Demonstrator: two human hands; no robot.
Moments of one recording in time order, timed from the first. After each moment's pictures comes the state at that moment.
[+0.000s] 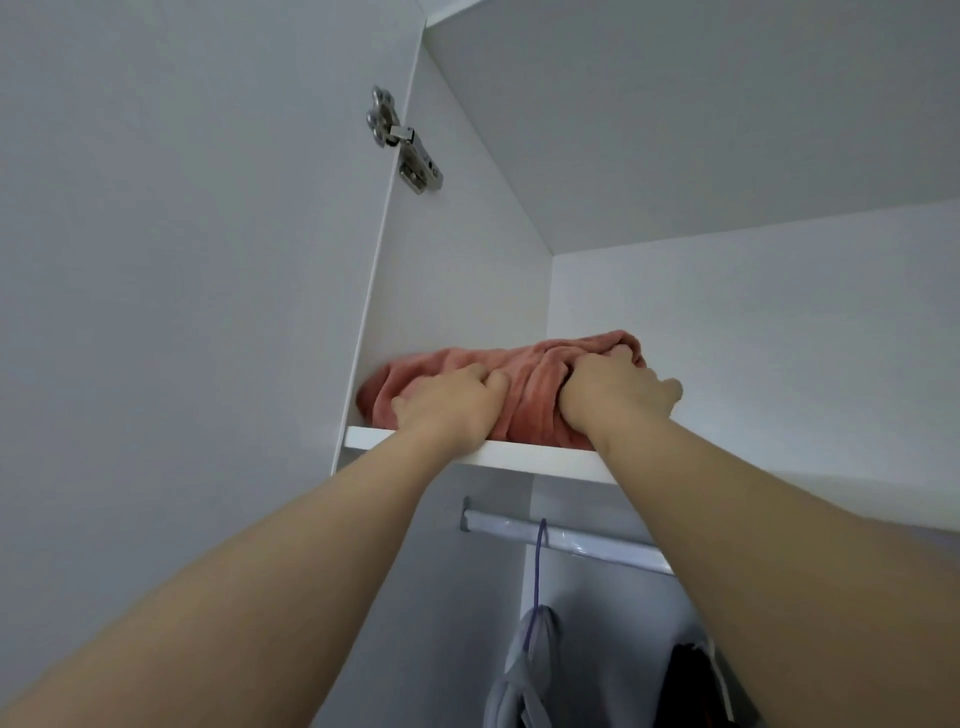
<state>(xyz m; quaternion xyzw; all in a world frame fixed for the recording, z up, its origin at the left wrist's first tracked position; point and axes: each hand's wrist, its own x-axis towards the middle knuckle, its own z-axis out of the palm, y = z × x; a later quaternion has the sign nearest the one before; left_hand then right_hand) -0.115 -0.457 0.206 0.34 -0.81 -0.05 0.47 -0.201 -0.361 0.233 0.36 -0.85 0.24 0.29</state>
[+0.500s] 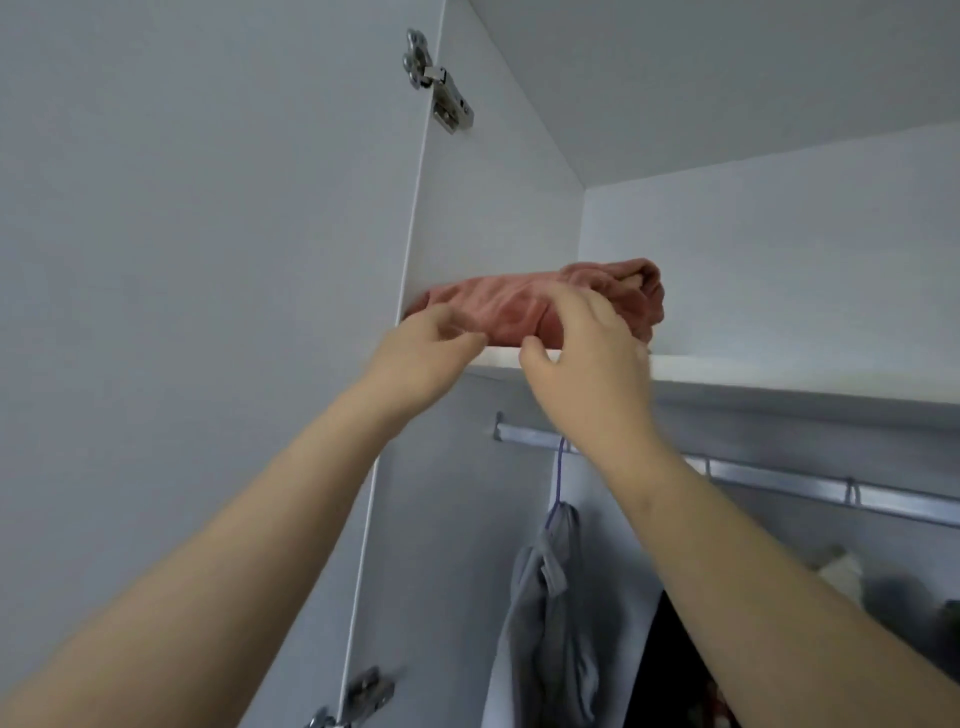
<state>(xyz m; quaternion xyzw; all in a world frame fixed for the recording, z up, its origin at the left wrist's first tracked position) -0.027 -0.399 0.150 0.21 -0.76 -0.23 0.57 -0.137 -0.305 0.149 0.53 -0.59 0.46 0.39</state>
